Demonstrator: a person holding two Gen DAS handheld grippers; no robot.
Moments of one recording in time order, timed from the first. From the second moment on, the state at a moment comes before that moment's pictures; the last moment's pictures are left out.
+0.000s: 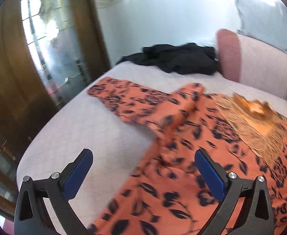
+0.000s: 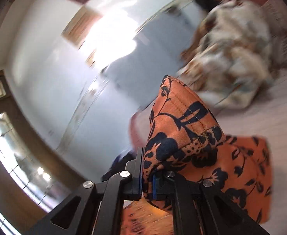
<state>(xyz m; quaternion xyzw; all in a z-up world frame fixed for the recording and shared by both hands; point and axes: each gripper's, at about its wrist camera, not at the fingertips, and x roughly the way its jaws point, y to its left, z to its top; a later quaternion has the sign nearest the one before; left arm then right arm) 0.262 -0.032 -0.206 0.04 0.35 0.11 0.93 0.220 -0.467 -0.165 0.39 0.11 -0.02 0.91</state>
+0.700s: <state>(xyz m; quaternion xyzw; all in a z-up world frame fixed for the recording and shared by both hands) 0.277 0.160 -0.203 -0.14 0.37 0.31 0.86 0.359 -0.211 -0.331 0.30 0.45 0.10 0.83</state>
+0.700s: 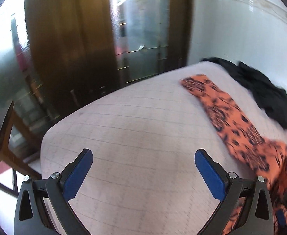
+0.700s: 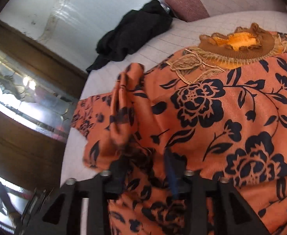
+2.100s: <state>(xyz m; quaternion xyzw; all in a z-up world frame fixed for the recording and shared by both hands) 0.283 0.235 -0.226 -0.23 0.41 0.40 0.79 0.569 0.150 -0.359 -0.13 0.48 0.15 0.86</state>
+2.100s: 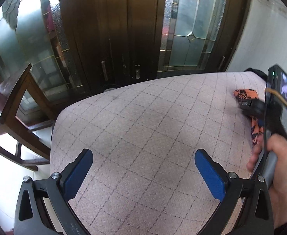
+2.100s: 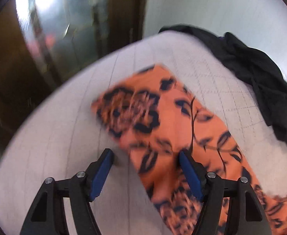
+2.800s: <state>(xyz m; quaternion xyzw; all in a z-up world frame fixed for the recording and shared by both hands) 0.277 0.193 -0.204 -0.18 0.38 0.39 0.82 0.424 -0.052 -0.049 0.15 0.19 0.24 0.94</state>
